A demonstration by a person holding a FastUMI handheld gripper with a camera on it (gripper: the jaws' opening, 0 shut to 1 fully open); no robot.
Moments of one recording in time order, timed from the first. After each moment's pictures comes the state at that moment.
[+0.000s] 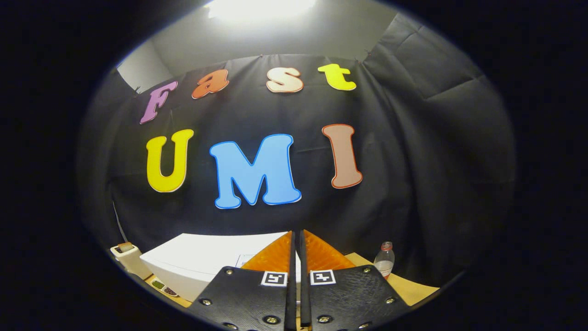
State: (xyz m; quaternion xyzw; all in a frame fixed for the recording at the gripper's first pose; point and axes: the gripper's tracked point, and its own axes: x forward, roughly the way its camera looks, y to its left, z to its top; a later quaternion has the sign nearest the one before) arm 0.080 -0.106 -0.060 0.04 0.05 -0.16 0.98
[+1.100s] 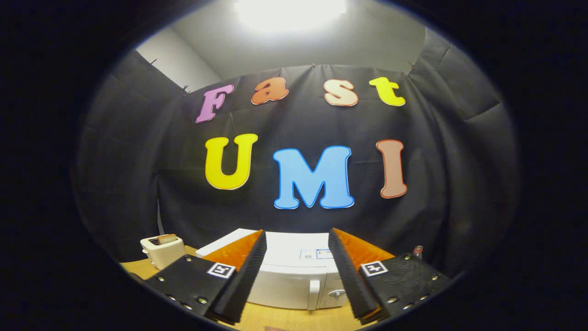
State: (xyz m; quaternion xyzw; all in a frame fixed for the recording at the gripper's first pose) arm 0.031 -0.001 -0.019 0.01 0.03 -0.06 1.00
